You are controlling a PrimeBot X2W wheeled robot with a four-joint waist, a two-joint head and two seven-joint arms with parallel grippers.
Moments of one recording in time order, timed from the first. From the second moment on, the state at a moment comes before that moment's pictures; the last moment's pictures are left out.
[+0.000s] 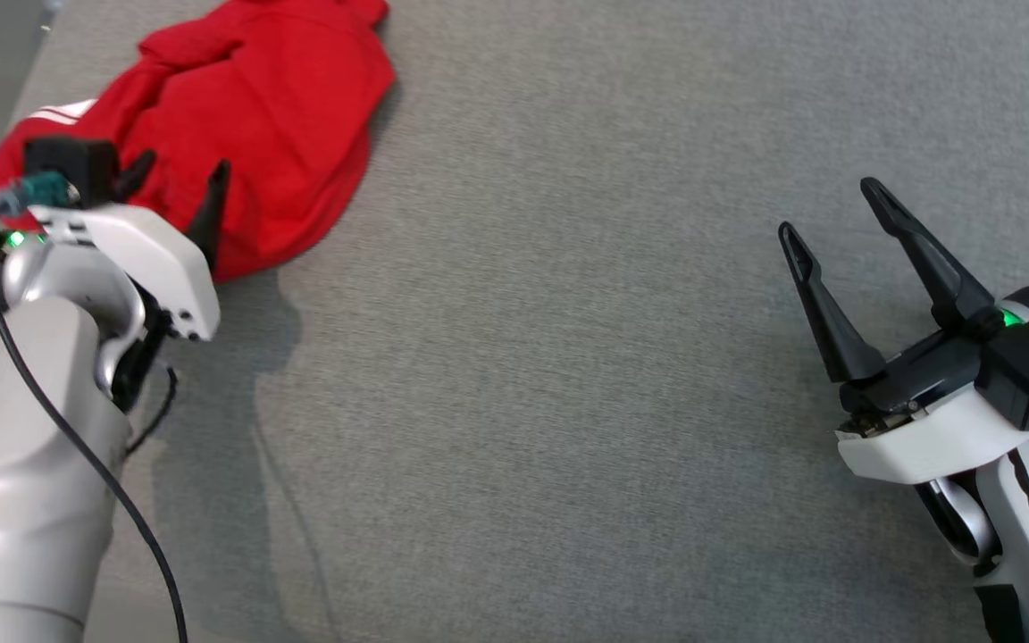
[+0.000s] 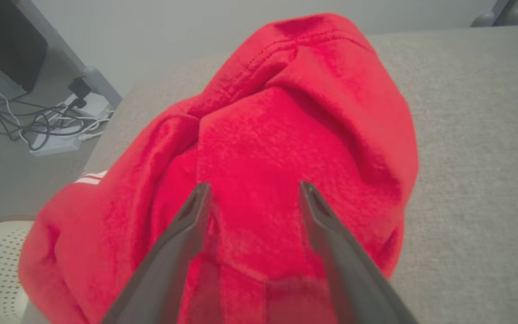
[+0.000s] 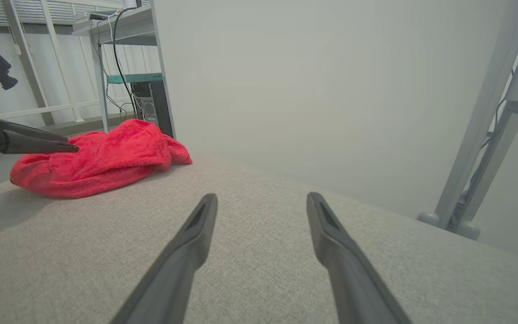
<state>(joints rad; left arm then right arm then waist) -0.76 0.25 -0.21 0.73 -0.31 -0.13 0.05 -0.39 -0.33 0.32 0.06 0.22 0.13 -0.26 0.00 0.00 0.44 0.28</state>
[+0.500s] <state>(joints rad) -1.01 0.36 -0.27 1.01 -0.40 -0.13 0.30 -0.43 -0.32 0.33 0.03 0.20 0.13 -0.26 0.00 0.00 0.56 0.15</state>
